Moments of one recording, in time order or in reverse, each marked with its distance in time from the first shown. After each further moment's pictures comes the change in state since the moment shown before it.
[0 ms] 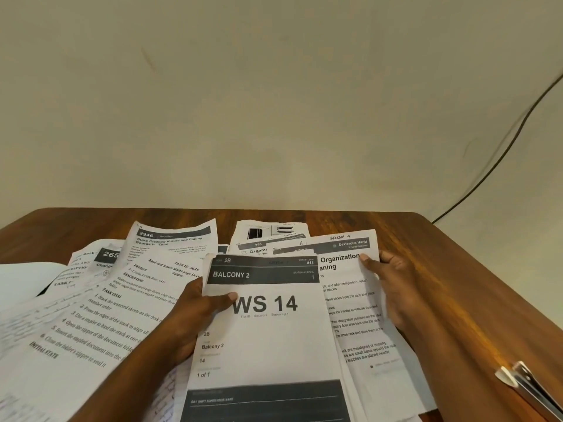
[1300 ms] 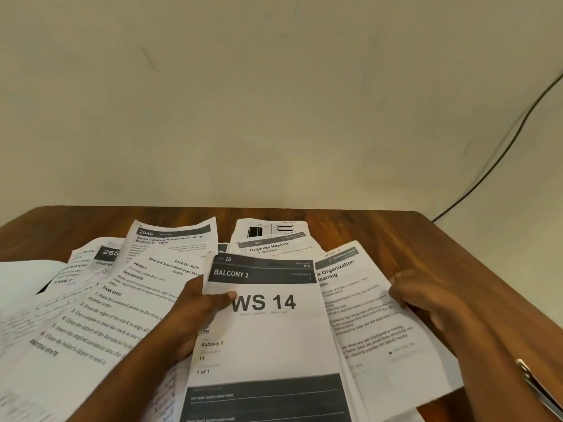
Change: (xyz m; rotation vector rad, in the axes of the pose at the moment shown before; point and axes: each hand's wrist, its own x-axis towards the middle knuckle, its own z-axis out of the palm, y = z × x) left_hand 0.001 0.000 0.002 0.083 0.065 -0.013; right_hand 0.003 -0.034 -0.051 -0.830 -0.145 0.390
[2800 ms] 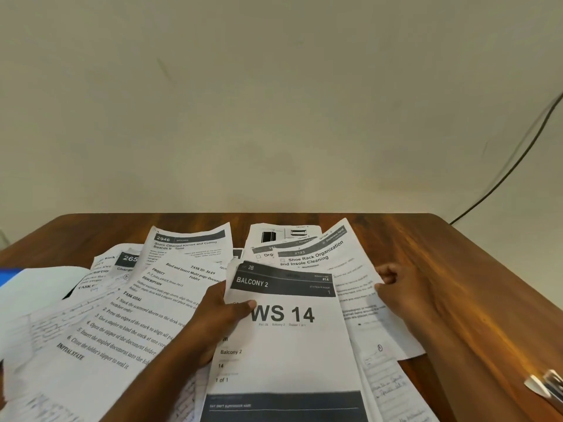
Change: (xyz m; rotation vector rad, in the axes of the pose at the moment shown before) left_hand 0.000 -0.003 0.002 0.128 -0.002 0.057; right_hand 0.015 -0.013 0.068 0.108 0.400 -0.381
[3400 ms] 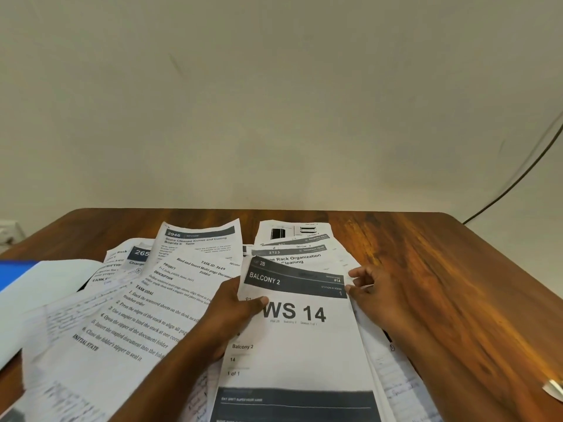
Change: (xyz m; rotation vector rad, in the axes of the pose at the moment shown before) left_hand 0.000 0.003 0.003 0.038 0.004 0.007; right_hand -0.008 -0.005 0.054 0.109 -0.115 -0.106
